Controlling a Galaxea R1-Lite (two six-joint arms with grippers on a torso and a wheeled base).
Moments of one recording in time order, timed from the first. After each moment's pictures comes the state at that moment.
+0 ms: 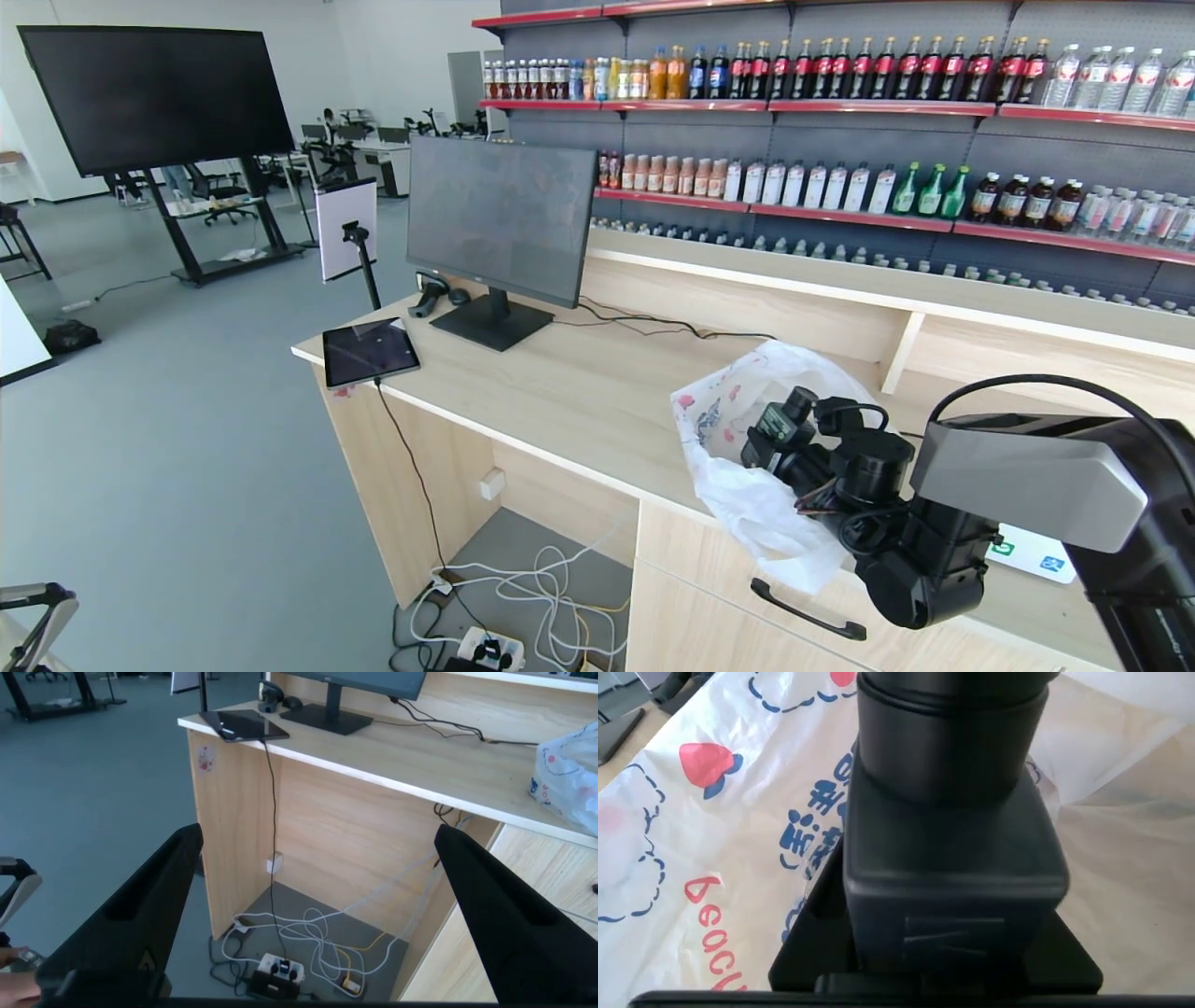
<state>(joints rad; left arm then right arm) 0.00 0.00 0.00 0.00 0.00 0.00 0.25 2.51 -0.82 -1.57 -0.06 0.28</state>
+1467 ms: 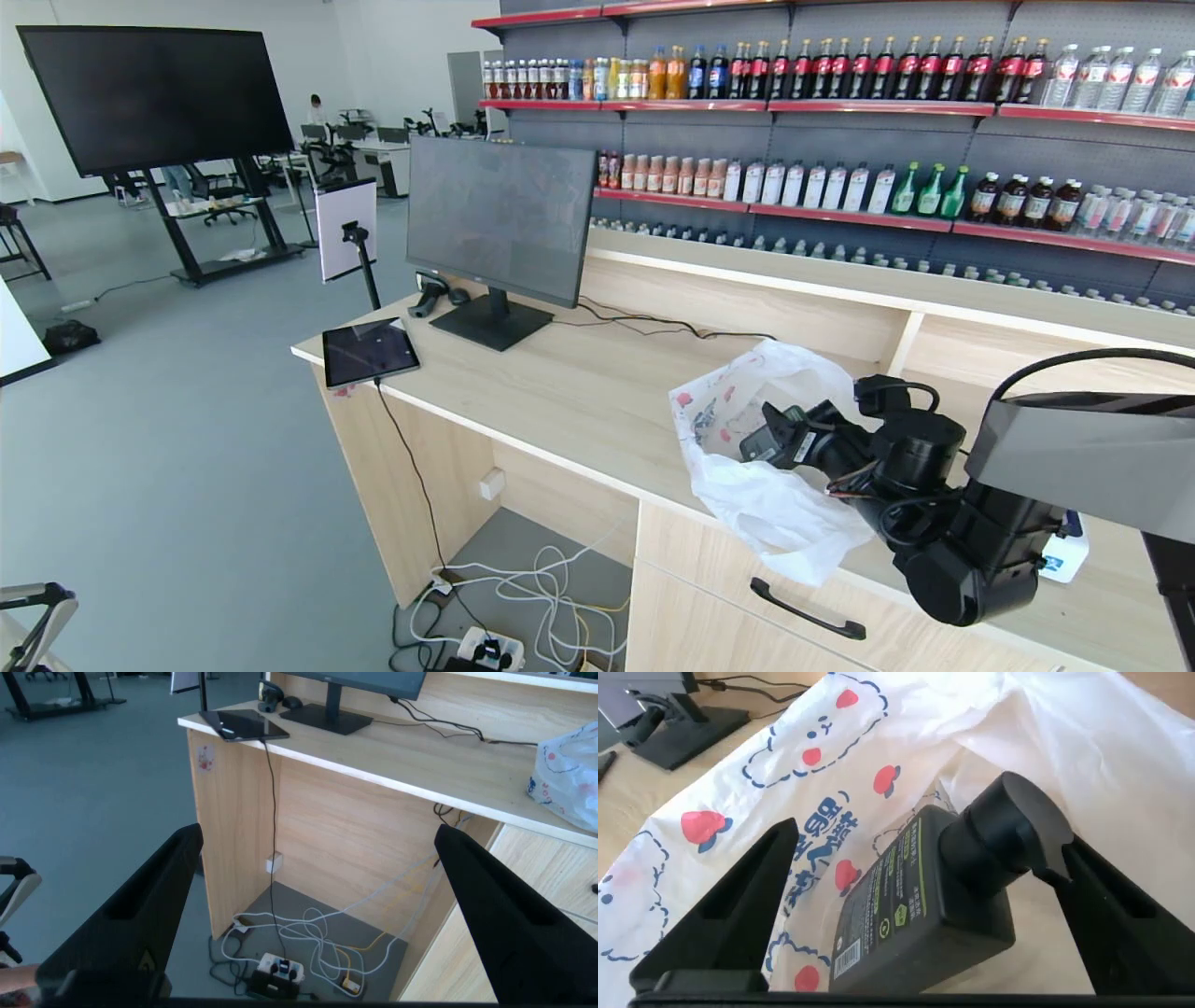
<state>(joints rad) 0.00 0.00 0.00 -0.01 0.00 0.00 0.23 2.36 -0.71 -1.57 -0.14 0.26</state>
